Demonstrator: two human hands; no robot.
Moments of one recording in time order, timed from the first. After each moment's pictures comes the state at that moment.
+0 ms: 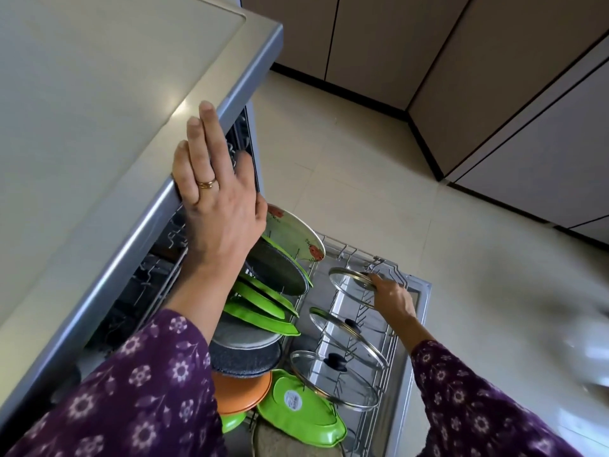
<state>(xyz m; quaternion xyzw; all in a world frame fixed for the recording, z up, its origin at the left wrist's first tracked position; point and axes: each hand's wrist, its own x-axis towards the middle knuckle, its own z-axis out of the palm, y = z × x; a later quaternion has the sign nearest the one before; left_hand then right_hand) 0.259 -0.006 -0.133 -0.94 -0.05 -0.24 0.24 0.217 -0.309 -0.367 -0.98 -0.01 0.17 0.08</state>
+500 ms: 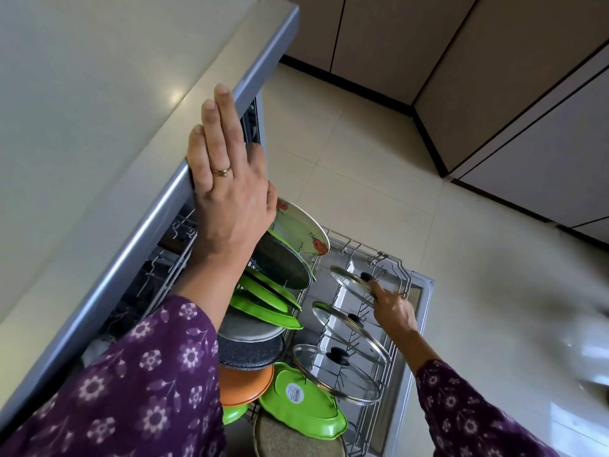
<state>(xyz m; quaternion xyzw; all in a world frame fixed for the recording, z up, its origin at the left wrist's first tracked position) 0.261 -0.002 -0.138 -0.92 -0.03 -0.27 0.28 0.184 -0.304 -0.385 -0.99 -0.06 0.10 0.13</state>
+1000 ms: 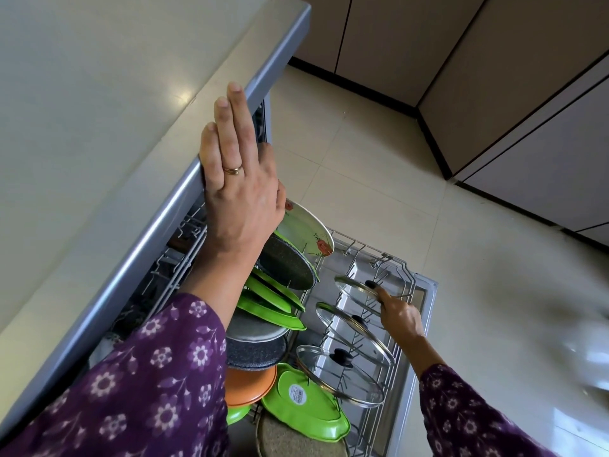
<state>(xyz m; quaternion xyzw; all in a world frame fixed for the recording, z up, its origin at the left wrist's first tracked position) 0.261 -0.003 -0.138 -0.92 -0.02 -0.29 0.27 0.176 -0.313 -0.399 -0.99 -0.08 0.08 0.12</state>
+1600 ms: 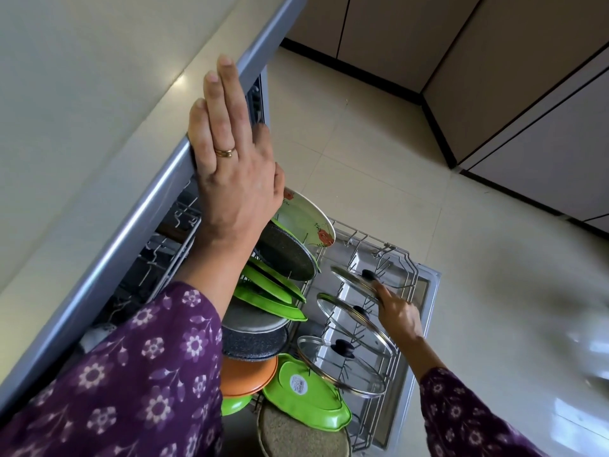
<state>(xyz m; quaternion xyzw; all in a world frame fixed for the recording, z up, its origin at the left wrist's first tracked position) 0.263 -0.004 -0.140 -0.92 -0.03 -0.28 0.27 0.160 -0.308 -0.407 -0.98 -0.08 0.03 0.17</state>
